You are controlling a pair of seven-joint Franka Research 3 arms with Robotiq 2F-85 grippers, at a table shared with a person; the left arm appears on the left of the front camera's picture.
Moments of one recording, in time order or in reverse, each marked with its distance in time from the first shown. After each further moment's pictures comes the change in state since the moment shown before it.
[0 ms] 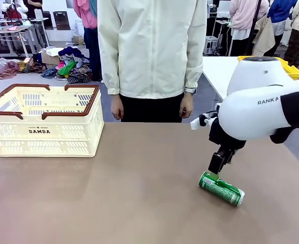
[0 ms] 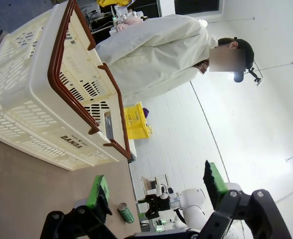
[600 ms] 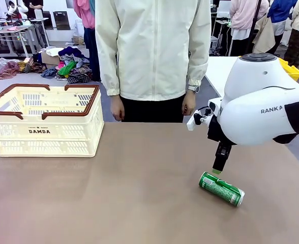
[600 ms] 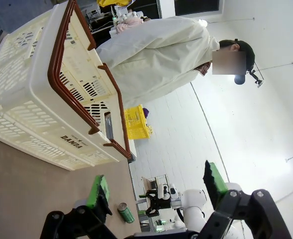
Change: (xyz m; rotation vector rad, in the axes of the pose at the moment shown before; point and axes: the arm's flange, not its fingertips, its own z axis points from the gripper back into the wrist) left arm 0.000 0.000 0.000 0.000 0.000 0.000; right arm 0.006 -0.003 0.007 -0.090 -0.027 0.190
